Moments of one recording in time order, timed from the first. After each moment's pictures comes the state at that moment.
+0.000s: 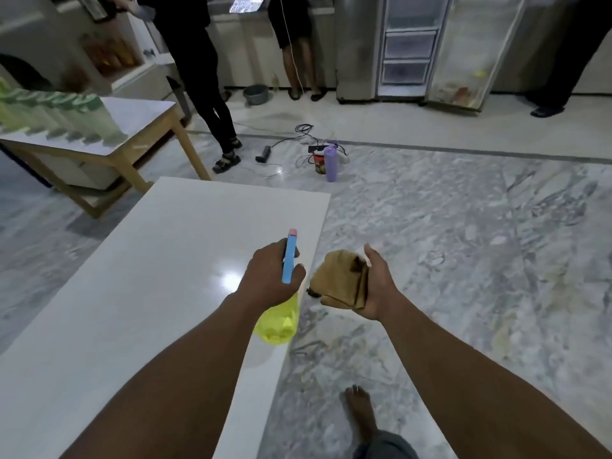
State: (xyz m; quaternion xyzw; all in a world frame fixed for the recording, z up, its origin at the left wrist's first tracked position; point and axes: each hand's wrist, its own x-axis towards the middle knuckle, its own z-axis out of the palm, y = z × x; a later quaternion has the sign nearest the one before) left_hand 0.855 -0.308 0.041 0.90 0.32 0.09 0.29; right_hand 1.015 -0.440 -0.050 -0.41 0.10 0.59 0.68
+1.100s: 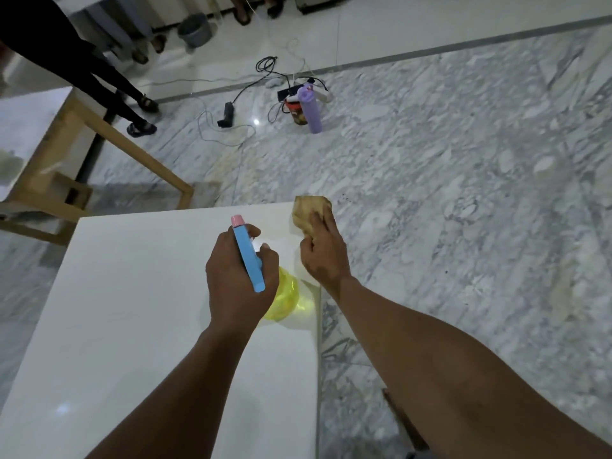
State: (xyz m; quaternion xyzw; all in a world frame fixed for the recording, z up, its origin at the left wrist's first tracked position) left_hand 1.041 -0.144 -0.037 0.87 0.38 0.21 0.25; right_hand 1.163 -0.191 -0.189 -0.82 -0.24 0.17 0.49
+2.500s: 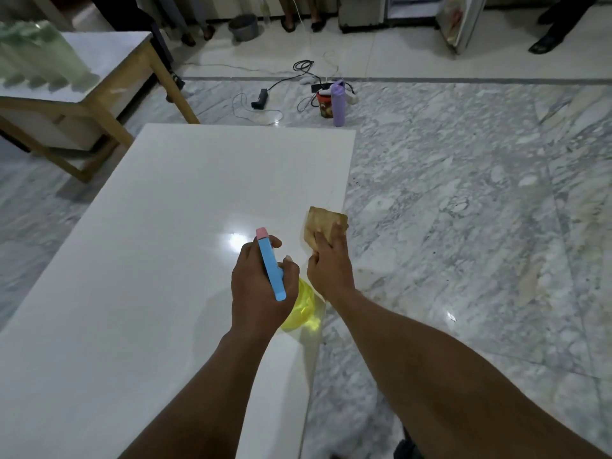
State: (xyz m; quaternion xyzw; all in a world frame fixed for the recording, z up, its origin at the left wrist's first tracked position) left_hand 0.776 -0.286 -0.047 0.82 0.40 0.25 0.32; right_hand 0.907 -0.312 -0.196 -0.88 -0.31 0.14 0.33
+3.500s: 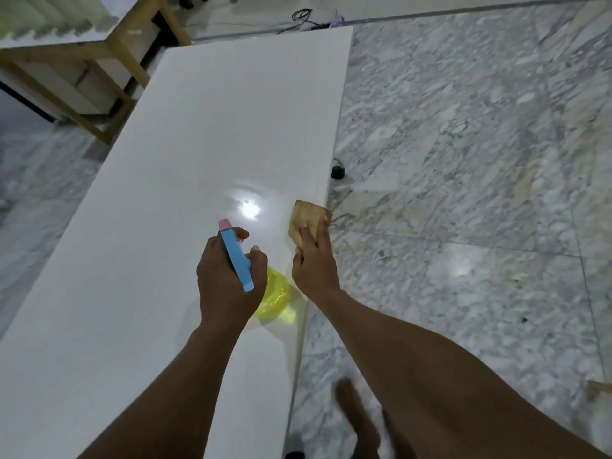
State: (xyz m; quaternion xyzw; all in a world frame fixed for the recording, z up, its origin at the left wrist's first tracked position) left_hand 0.473 -0.453 -0.042 0.82 0.43 0.25 0.27; right_hand 0.585 -0.491 -0.205 -0.84 -0.32 0.15 0.41
